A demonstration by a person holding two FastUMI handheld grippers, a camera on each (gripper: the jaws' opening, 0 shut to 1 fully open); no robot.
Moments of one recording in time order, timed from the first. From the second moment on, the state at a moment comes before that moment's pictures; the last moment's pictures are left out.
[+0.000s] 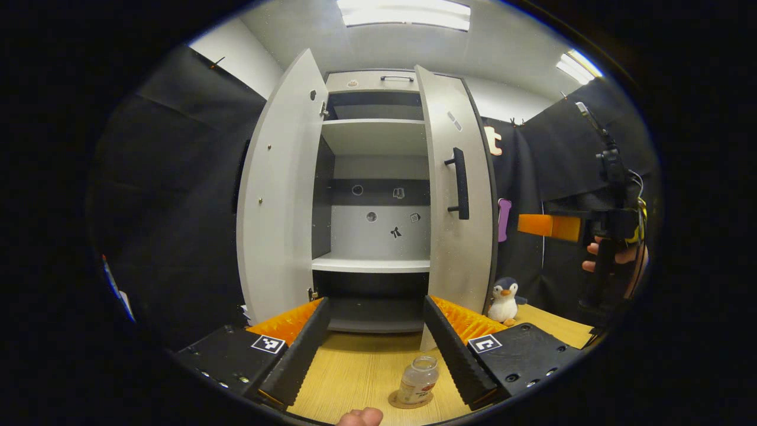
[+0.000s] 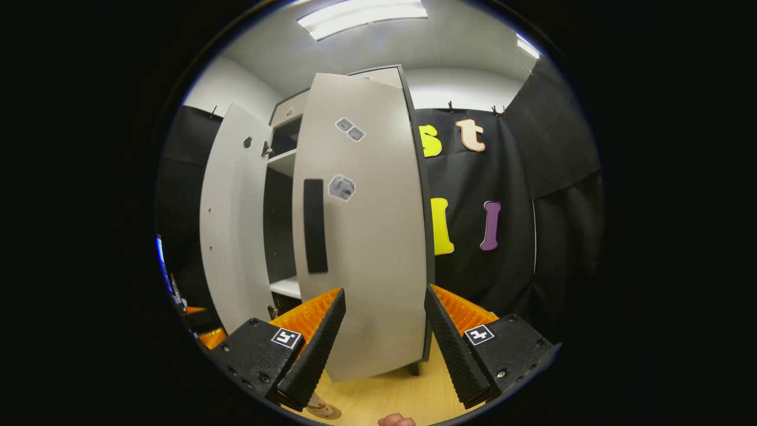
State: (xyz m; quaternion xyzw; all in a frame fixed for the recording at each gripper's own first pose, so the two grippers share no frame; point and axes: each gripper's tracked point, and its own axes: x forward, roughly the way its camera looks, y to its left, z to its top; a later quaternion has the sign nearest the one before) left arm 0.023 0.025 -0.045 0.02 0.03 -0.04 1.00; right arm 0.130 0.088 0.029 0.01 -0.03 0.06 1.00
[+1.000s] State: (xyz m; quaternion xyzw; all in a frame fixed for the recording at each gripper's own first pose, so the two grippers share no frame) left arm 0.023 0.245 0.088 0.03 -0.08 0.23 0.97; right arm 0.039 0.060 -0.095 0.09 0.02 -0.01 1.00
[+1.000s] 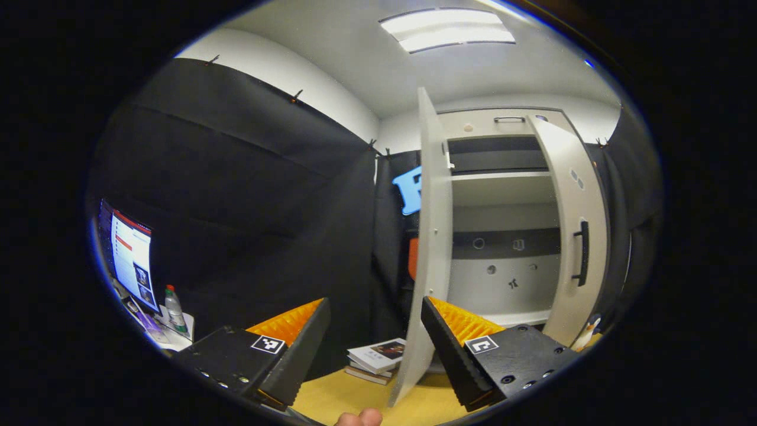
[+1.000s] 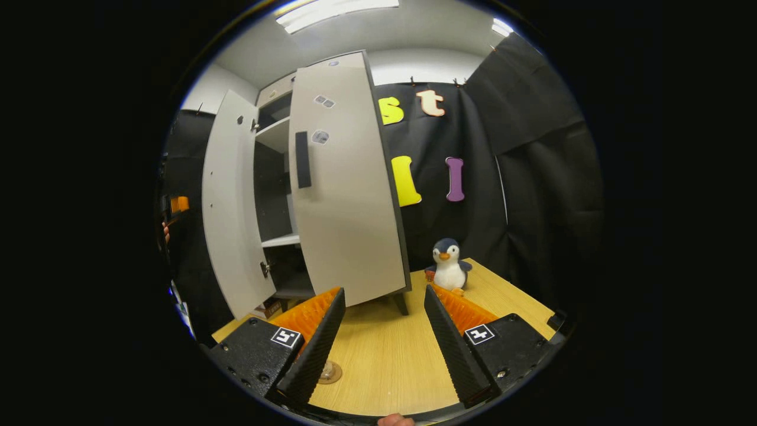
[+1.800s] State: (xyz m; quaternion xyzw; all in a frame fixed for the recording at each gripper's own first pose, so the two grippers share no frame) left arm 0.133 0.332 0.084 0.06 -0.06 0.26 0.96; right arm 0.033 0.024 -0.023 0.12 -0.05 -0.04 0.99
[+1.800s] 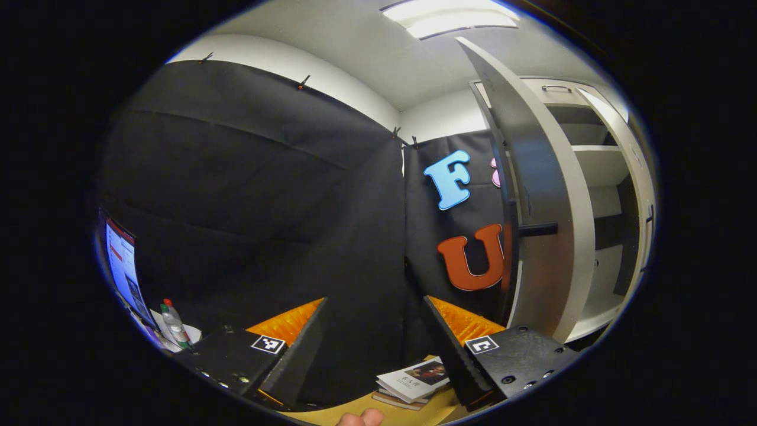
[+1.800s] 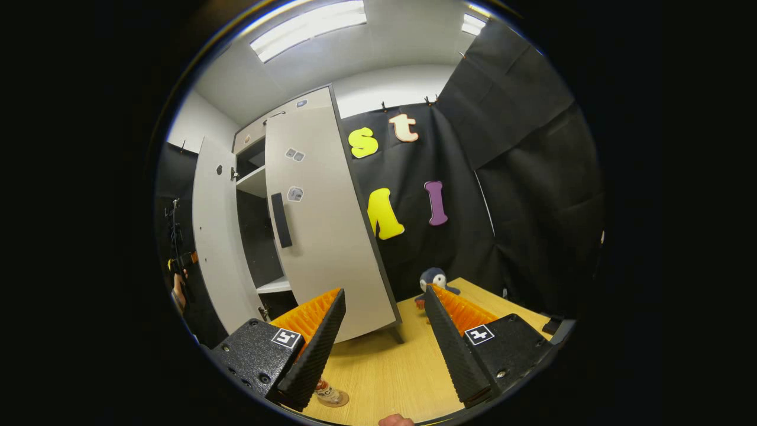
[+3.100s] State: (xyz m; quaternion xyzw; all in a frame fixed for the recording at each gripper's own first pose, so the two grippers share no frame) left arm 0.157 0.201 0.064 0.05 -0.03 0.11 0.99; right arm 0.006 0.006 -0.016 0.10 -0.05 -0.07 0.99
